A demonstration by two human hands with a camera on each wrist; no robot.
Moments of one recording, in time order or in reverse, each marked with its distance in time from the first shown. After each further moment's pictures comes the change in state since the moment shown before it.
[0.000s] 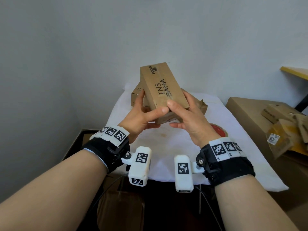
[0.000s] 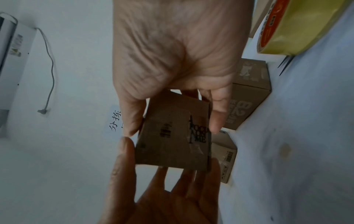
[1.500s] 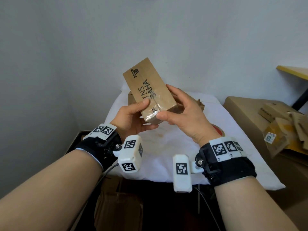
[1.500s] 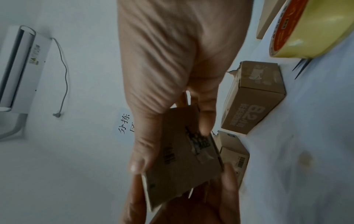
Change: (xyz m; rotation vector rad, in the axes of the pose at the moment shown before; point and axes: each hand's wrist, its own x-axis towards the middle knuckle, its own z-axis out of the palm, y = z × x) left_hand 0.000 0.000 -0.010 -0.297 0.007 -0.177; right_hand 0.001 -0.005 -0.005 -0.169 -0.053 -0.184
